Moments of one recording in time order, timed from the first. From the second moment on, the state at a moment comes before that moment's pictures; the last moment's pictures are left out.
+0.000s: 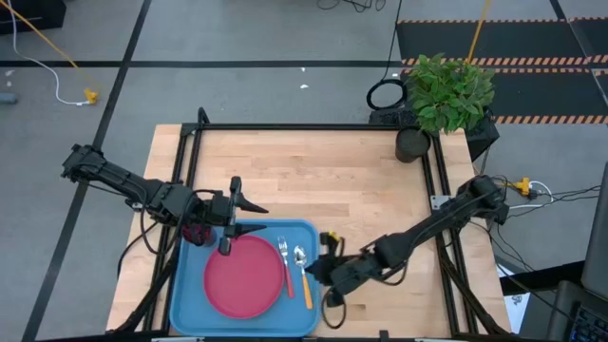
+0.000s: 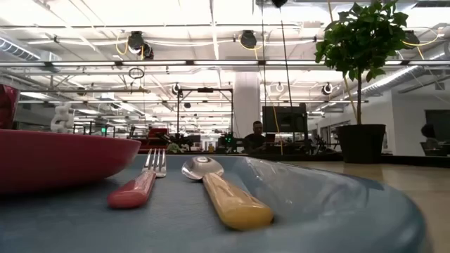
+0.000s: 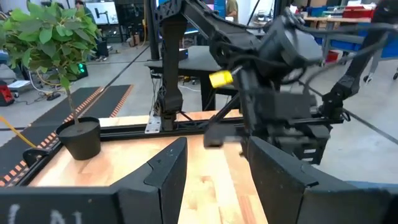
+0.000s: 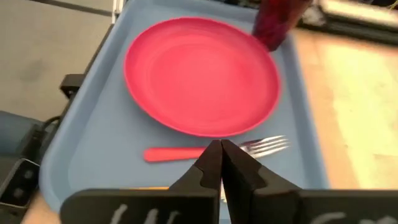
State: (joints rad) left arm -0.39 0.97 0.77 0.14 -0.29 0.02; right arm 0.52 1.75 1.32 -0.26 0.38 0.20
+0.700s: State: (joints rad) left arm -0.27 1.23 0.79 -0.13 -0.45 -0.24; right arm 0.52 1.24 0.76 -0.10 0.50 0.33
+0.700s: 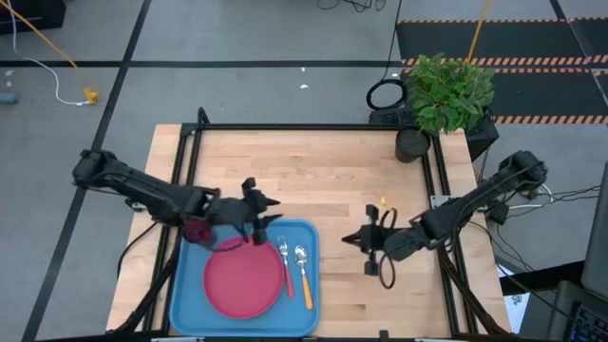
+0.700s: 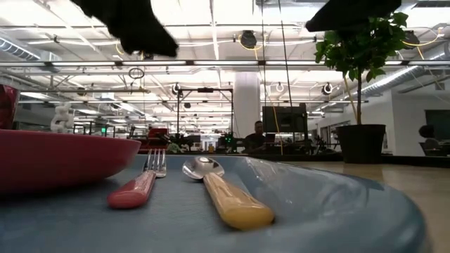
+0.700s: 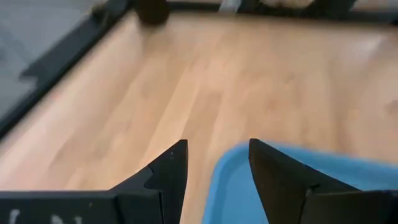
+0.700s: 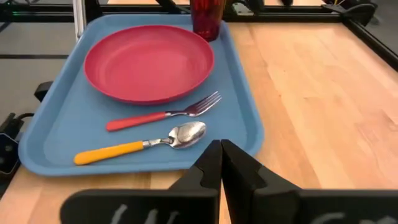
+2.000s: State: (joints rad) left arm -0.26 1.73 1.01 -0.44 -0.19 -0.36; right arm 0.52 1.18 0.73 -0.10 0.49 0.29
